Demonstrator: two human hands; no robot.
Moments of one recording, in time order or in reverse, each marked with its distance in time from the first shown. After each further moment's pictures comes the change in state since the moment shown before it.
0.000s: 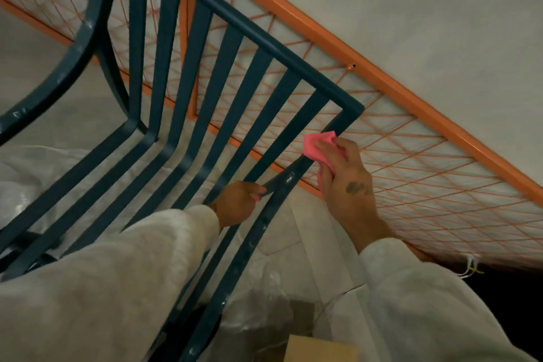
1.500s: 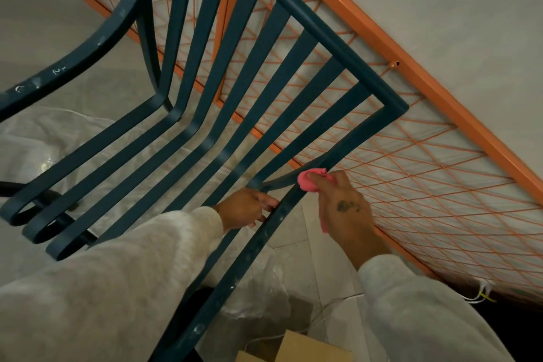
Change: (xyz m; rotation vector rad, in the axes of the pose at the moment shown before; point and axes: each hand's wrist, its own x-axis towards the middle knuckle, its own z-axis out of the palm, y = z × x) left_hand -0.028 -0.021 0.004 -0.207 -0.187 -0.113; right_hand -0.032 -0.002 0.048 -0.368 -0.507 0.071
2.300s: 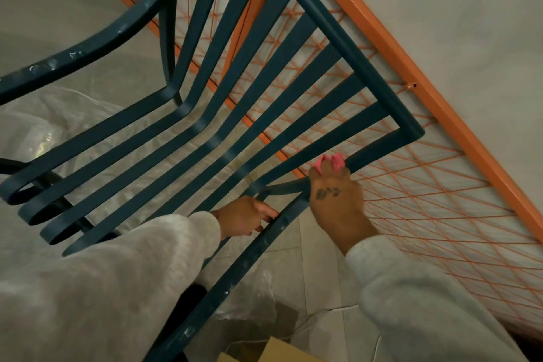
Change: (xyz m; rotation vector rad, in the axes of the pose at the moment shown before) left_hand 0.000 -0.010 -0.007 0.144 -0.064 0.036; right_hand 0.042 -0.044 -0.037 -0.490 -0.201 -0.109
